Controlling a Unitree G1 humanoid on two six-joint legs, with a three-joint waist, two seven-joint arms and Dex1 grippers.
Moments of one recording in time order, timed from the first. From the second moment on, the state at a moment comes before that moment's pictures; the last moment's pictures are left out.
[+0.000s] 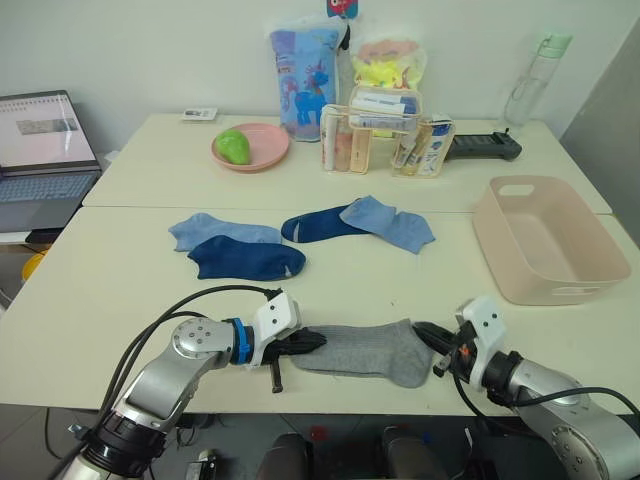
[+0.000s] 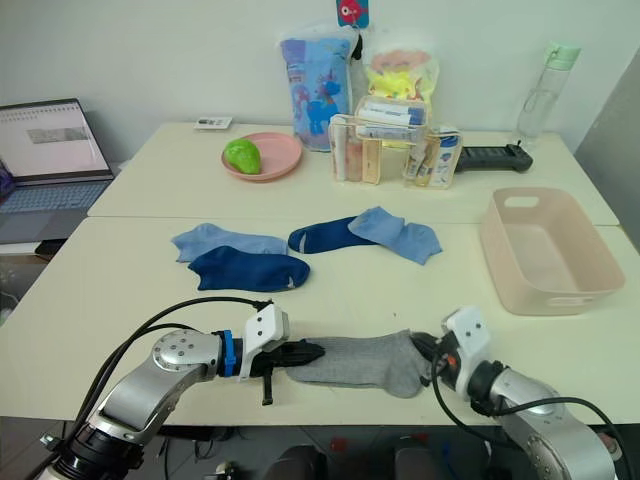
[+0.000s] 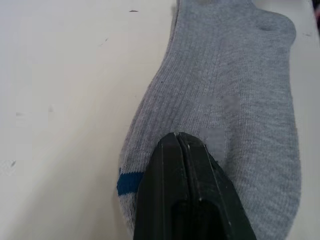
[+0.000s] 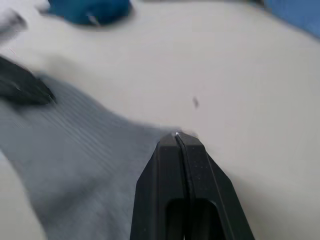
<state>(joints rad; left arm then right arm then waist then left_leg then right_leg) -0.15 0.67 -0.25 -0.24 -0.28 0.36 -1.03 0.16 -0.48 -0.01 -0.73 0.54 0.72 0.44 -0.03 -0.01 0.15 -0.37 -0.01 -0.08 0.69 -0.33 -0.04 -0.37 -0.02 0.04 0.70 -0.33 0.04</state>
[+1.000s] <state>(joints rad) -0.20 0.64 -0.31 -0.15 -0.20 0.23 -1.06 0.30 -0.55 0.08 -0.68 0.33 0.63 0.43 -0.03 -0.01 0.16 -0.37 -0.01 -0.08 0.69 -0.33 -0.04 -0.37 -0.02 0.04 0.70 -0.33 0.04</state>
